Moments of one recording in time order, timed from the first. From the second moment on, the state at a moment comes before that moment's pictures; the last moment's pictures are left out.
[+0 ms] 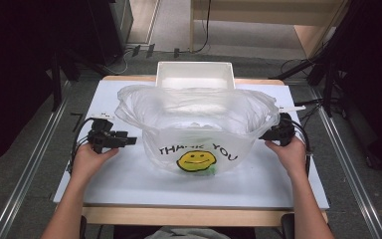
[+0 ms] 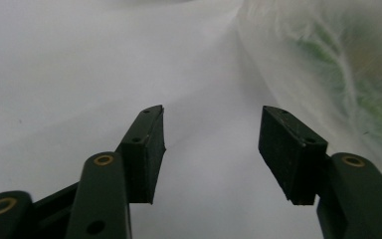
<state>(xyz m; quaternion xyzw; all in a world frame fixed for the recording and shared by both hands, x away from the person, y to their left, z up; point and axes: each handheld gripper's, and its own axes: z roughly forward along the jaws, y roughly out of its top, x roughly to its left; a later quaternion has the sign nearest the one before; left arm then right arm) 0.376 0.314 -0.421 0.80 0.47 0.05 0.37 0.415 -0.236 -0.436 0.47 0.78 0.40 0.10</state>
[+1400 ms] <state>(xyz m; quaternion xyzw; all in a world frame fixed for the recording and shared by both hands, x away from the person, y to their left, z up) 0.440 0.289 -0.220 0.84 0.33 0.04 0.43 0.430 -0.227 -0.223 0.32 0.81 0.48 0.10</state>
